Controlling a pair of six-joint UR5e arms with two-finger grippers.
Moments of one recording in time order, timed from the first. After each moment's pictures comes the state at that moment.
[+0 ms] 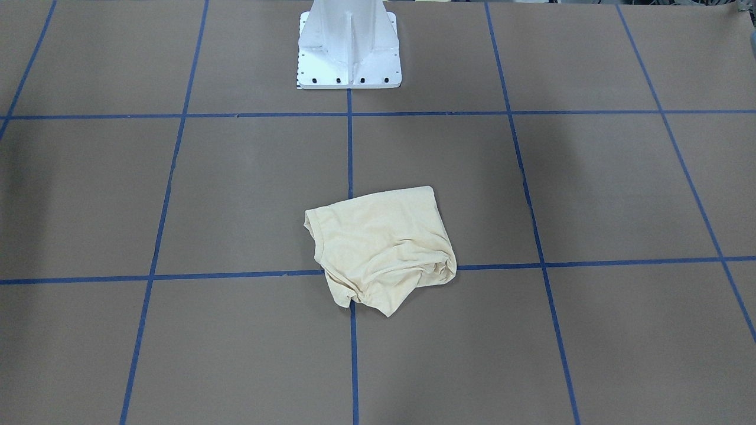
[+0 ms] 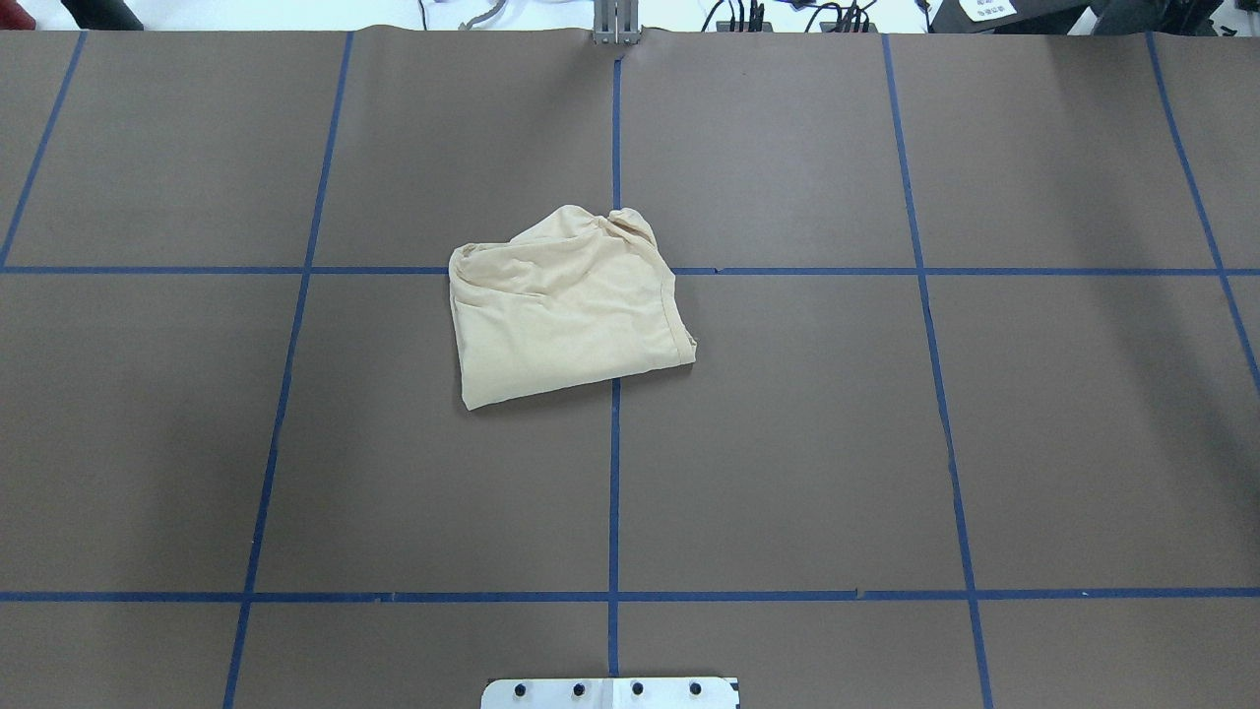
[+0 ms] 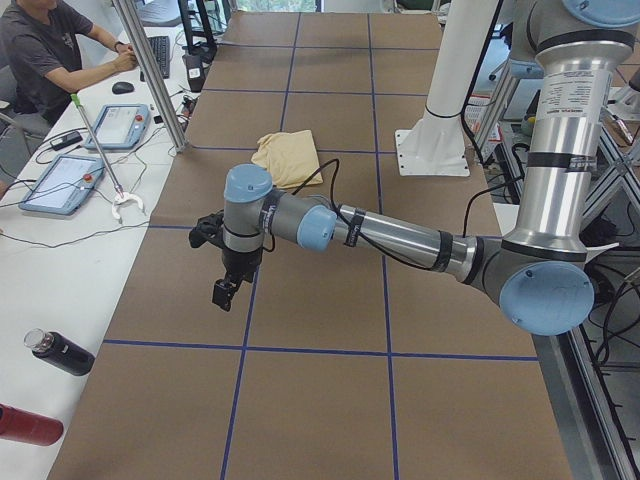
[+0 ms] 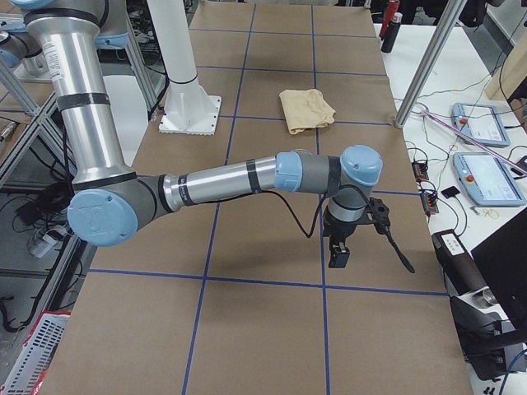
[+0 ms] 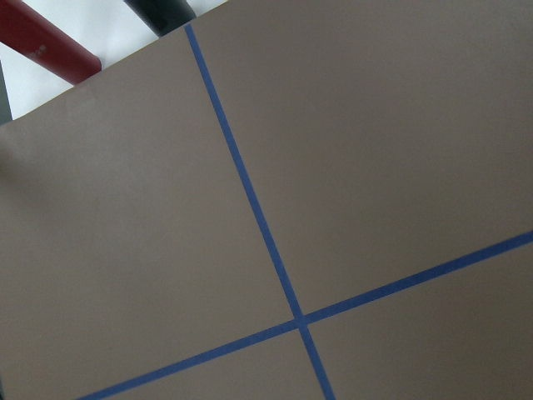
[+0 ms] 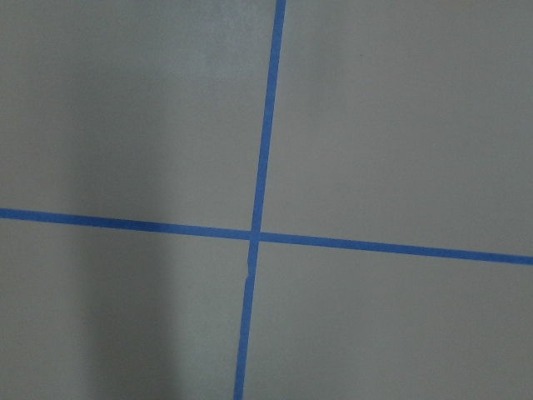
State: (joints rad) left arm -1.48 -1.66 -1.73 -1.61 -2.11 0.13; right arm 1.60 -1.37 1.61 -1.87 2.24 -0.14
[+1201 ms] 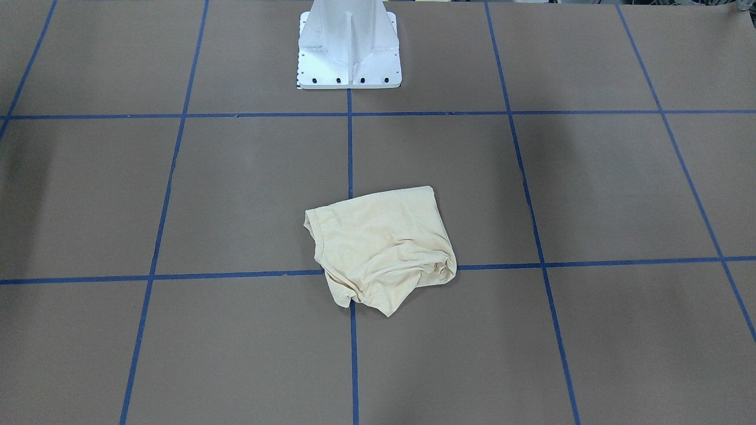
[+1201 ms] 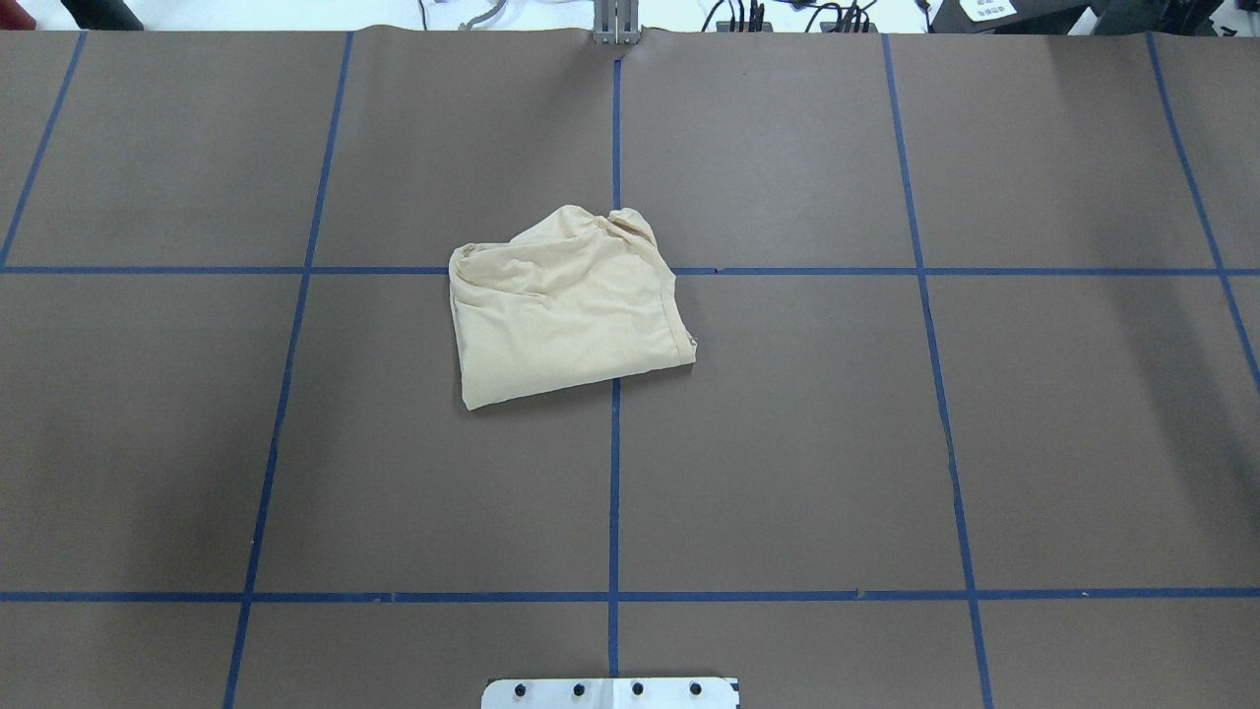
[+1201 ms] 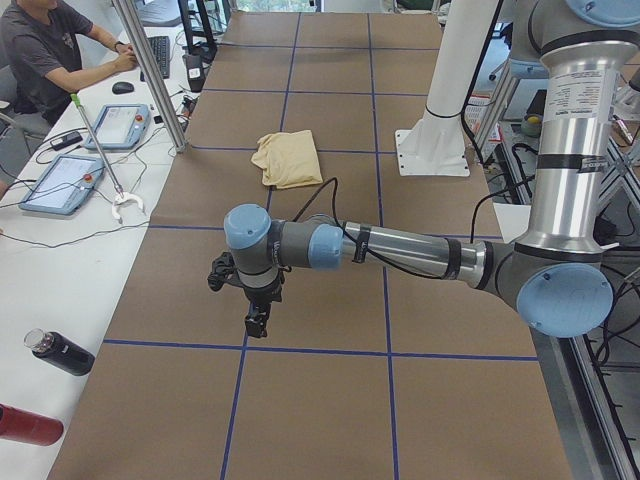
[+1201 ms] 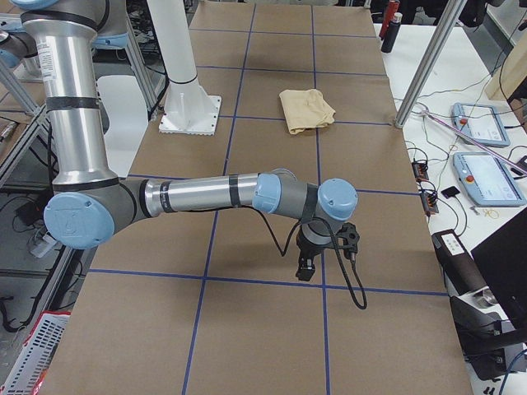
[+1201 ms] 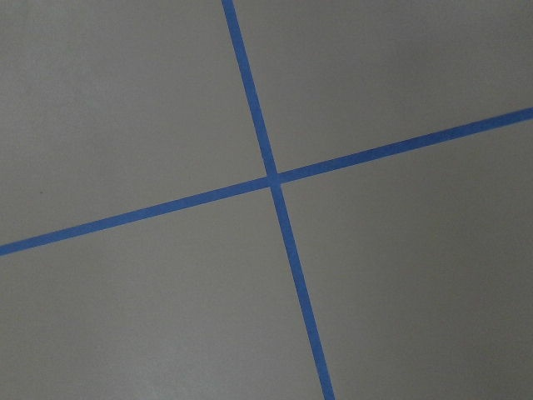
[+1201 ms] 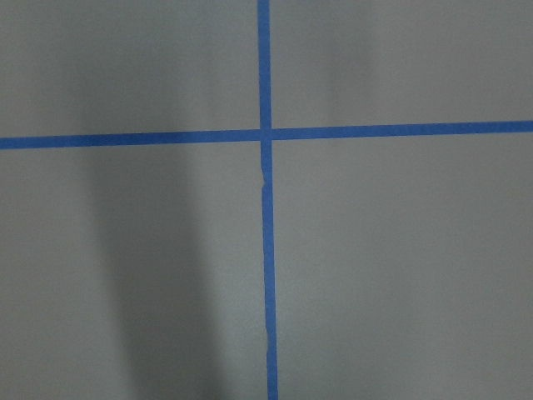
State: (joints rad) left arm -1.49 -1.60 -1.68 -1.49 -2.26 0.15; right arm 1.56 -1.48 1.61 -1.89 2.30 -0.07
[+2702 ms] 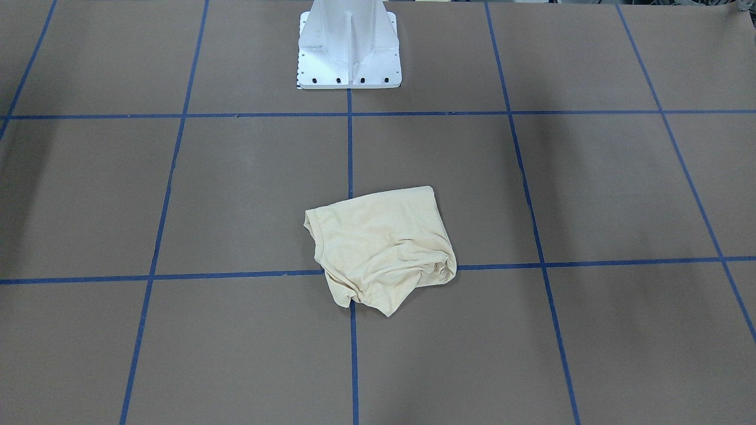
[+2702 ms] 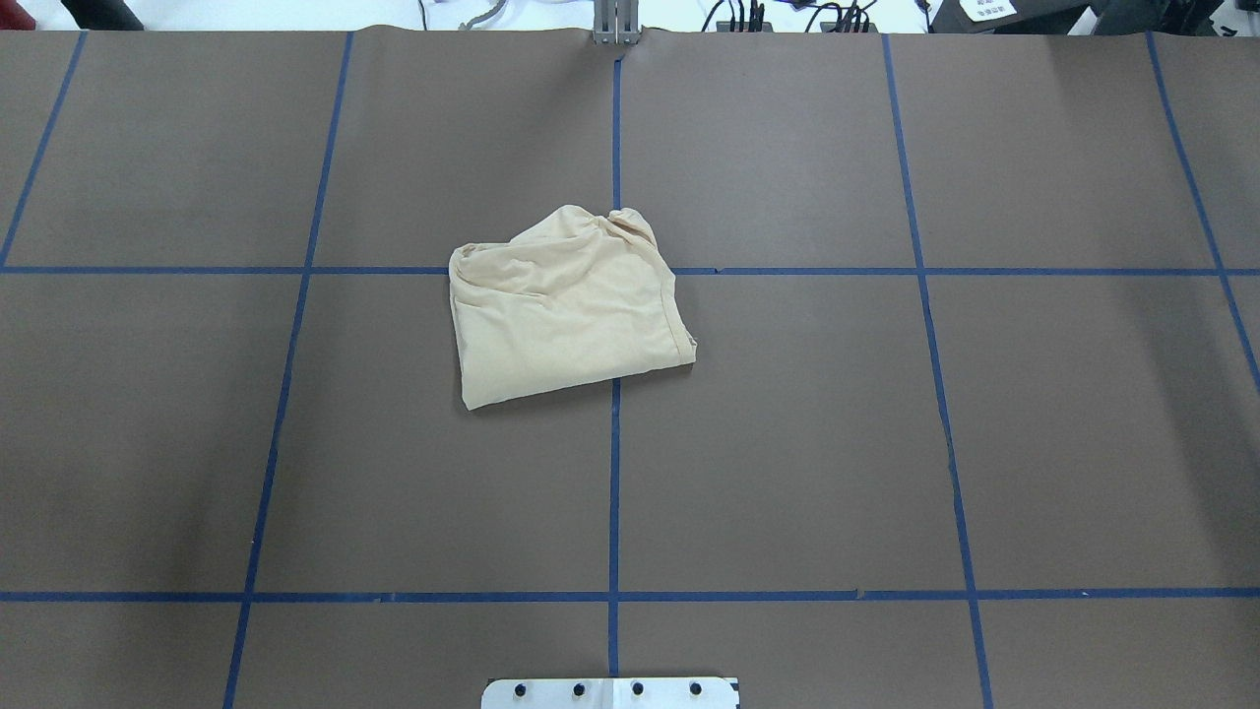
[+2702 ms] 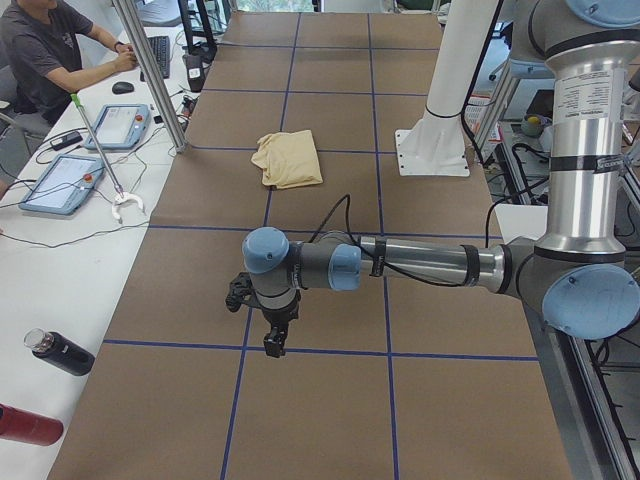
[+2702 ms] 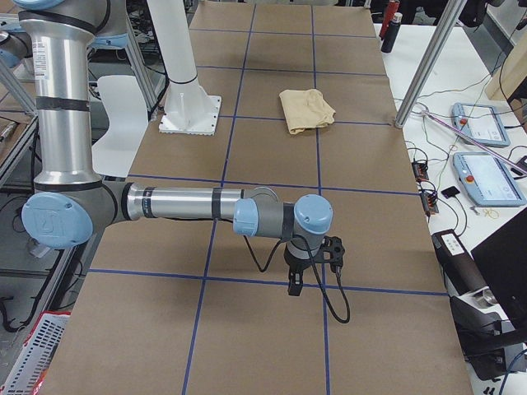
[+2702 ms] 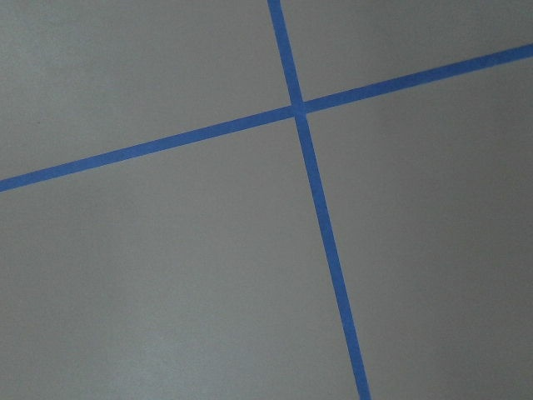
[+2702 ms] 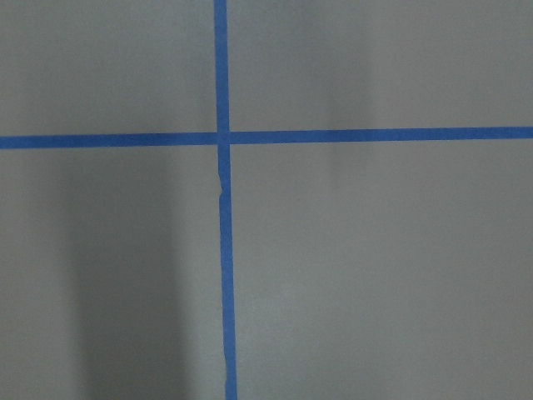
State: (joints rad) left arm -1.50 -1.52 -1.68 -1.53 -2.26 0.17; right arm 1.55 -1.58 1.62 -1.64 2.28 0.04
